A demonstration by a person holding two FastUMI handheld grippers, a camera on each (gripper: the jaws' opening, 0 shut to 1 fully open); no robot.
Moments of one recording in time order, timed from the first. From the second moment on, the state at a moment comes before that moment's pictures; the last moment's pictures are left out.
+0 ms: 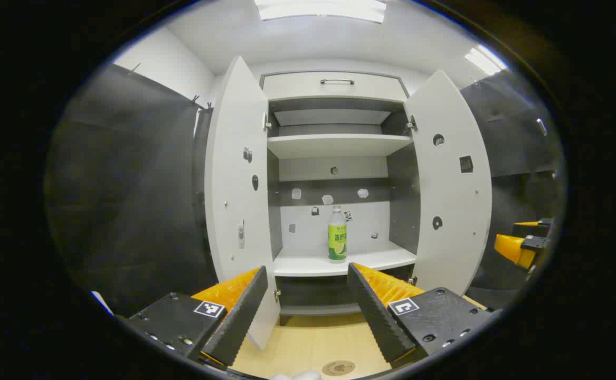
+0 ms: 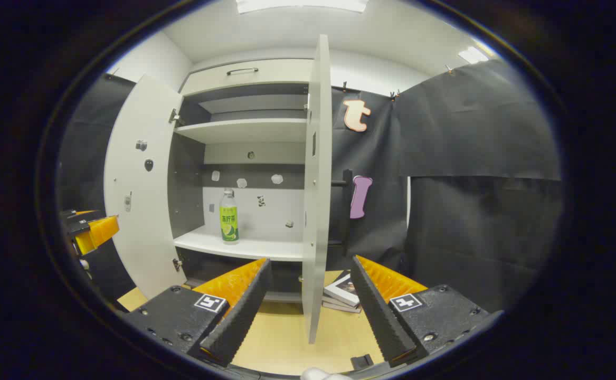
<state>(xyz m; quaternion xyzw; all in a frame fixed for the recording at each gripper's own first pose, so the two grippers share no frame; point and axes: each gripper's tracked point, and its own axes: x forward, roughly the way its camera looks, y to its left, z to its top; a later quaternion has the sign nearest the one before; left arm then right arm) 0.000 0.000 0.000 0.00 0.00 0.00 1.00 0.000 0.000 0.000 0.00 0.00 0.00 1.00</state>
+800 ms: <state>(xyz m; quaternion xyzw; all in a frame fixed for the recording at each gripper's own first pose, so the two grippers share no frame) 0.019 0.007 0.004 0.01 0.00 0.01 1.00 0.010 0.012 0.006 -0.01 0.00 0.01 1.00</state>
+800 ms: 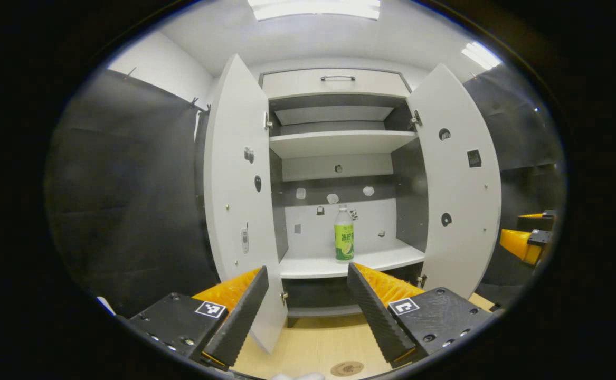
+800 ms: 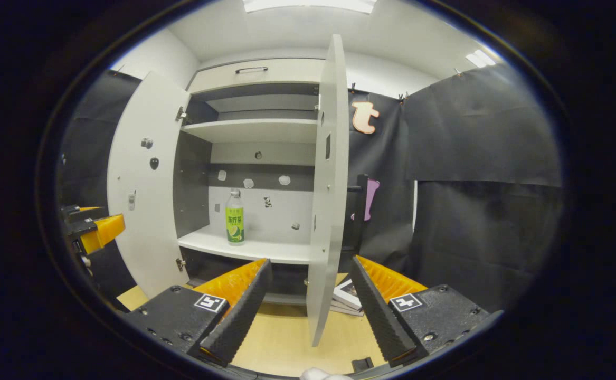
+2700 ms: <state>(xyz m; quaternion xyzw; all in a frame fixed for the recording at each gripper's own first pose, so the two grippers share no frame) 0.426 -0.094 -0.041 -0.01 0.02 -0.03 1.00 0.030 0.030 0.040 -0.06 0.01 -0.04 1.00</state>
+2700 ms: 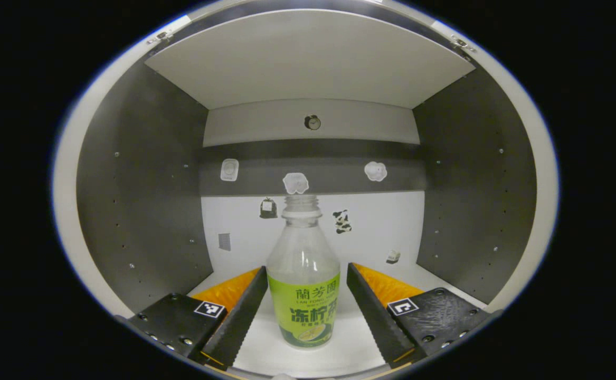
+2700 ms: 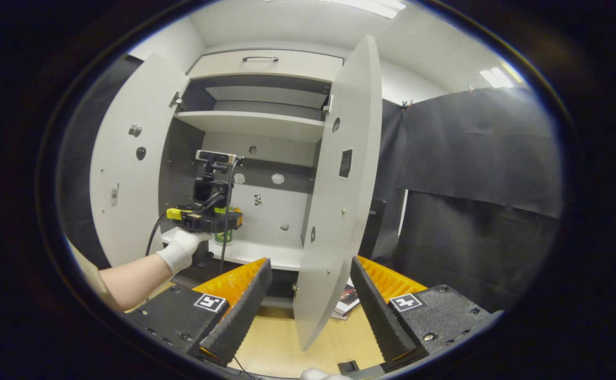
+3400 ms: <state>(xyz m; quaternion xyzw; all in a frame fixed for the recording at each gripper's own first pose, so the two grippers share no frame) 0.321 -0.098 0.012 0.00 -0.03 -0.06 1.00 0.027 0.013 0.038 -0.04 0.00 -0.02 1.00</state>
